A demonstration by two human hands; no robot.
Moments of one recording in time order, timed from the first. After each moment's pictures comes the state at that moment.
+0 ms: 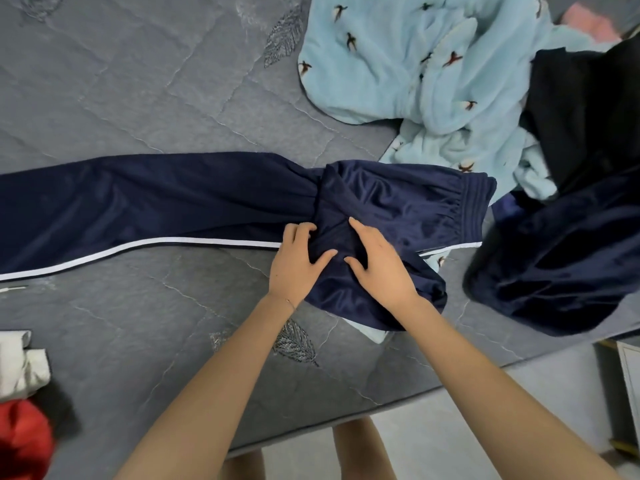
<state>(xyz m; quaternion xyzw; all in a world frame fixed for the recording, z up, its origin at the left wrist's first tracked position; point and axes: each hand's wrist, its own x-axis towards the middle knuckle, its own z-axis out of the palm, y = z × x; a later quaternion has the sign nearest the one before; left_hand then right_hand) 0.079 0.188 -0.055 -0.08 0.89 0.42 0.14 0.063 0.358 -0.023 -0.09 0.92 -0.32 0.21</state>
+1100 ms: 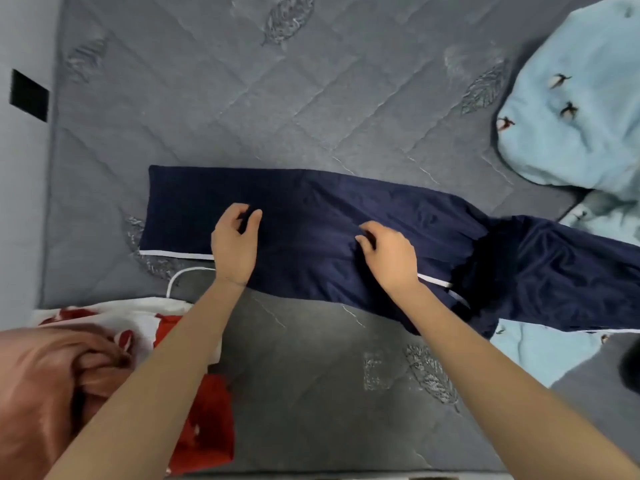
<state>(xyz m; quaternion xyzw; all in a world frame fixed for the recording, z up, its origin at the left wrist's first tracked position) 0.098 -0.179 -0.020 -0.37 0.79 0.48 -0.06 0.031 0.053 -0.018 -0.09 0.95 -0.23 0.20</state>
